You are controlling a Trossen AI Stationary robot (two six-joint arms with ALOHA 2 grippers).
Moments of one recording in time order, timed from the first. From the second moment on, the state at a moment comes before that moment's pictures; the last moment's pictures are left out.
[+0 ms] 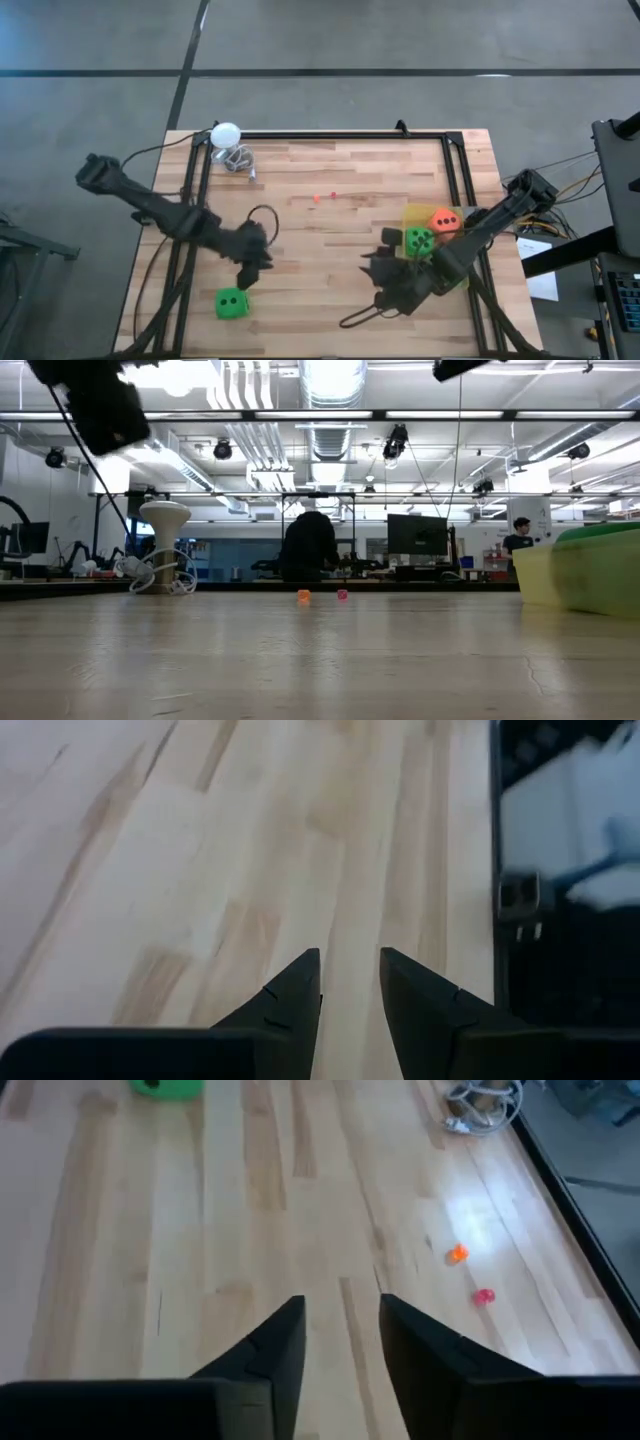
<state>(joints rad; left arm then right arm) -0.44 1.14 0.77 -0.42 -0.10 -0.73 0.65 1.57 1.25 -0.67 0.72 0.47</state>
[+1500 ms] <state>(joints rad) -0.91 1.82 1.51 -1.19 -0.17 -1.26 0.65 1.56 1.01 -0.57 0.74 0.46</state>
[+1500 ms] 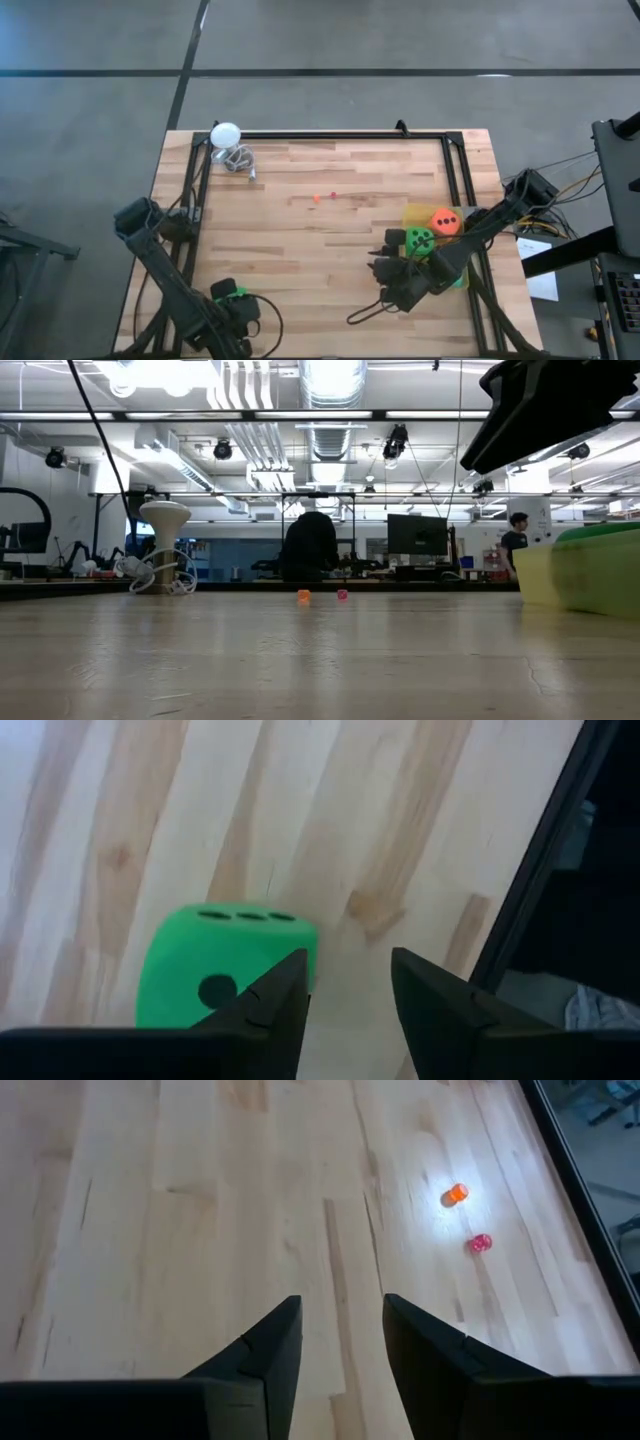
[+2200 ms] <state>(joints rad) -0.91 1.82 1.41 -1.17 0.03 -1.36 0.65 1.56 1.01 -0.54 0.76 0.41</state>
